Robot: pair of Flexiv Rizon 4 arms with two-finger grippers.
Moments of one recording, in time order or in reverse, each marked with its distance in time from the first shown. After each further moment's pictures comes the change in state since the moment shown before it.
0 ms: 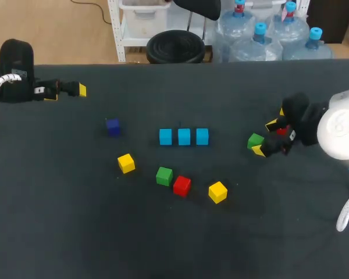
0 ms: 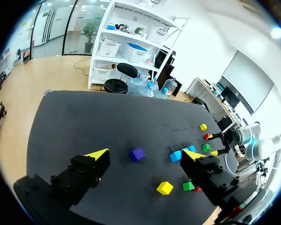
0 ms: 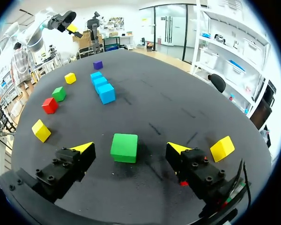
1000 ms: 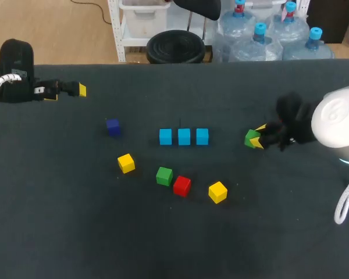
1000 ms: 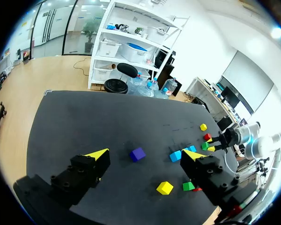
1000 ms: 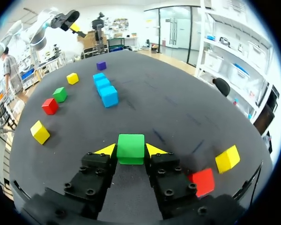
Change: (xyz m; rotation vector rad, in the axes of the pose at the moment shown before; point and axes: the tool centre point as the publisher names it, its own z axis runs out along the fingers) left arm 0.000 0.000 0.000 0.000 0.000 0.000; right arm -0.011 0.004 0.012 -0.039 -0.016 -0.056
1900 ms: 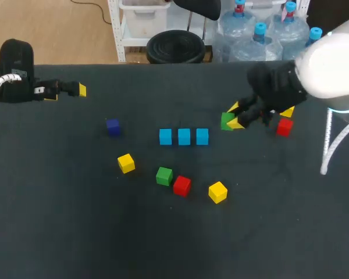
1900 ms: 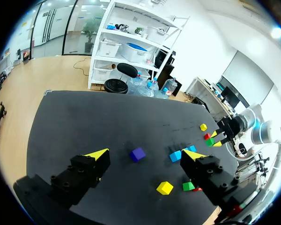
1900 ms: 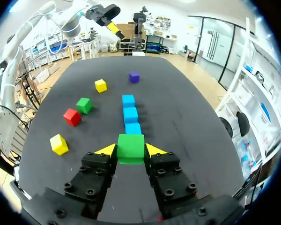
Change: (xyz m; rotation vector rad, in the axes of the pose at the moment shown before) left arm 0.000 0.000 0.000 0.000 0.000 0.000; right arm -0.088 0.031 0.003 -0.210 0.049 -0.291
